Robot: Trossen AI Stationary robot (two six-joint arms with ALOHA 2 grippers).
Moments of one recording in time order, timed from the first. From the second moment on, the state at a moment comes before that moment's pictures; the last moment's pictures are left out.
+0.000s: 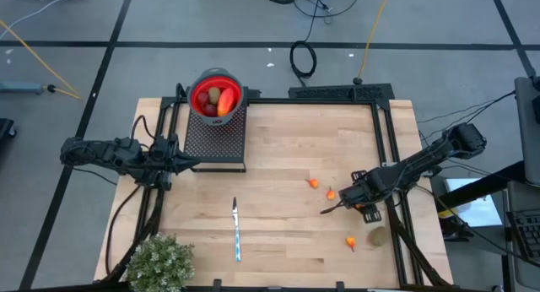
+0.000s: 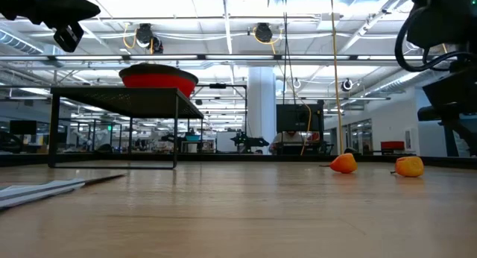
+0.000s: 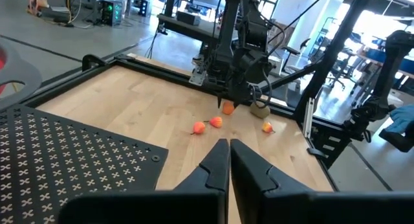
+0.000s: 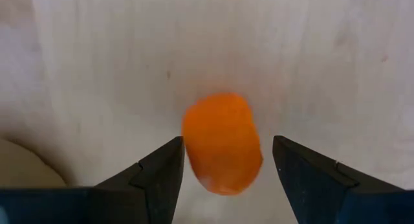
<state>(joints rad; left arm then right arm) -0.22 0.18 0.41 -0.34 -0.24 -0.32 0.38 1.26 0.58 -0.92 -0.10 0.24</state>
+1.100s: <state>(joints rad) -0.22 0.18 0.41 -0.34 -0.28 -0.52 0.38 1.26 0.78 -0.91 -0.07 0.20</state>
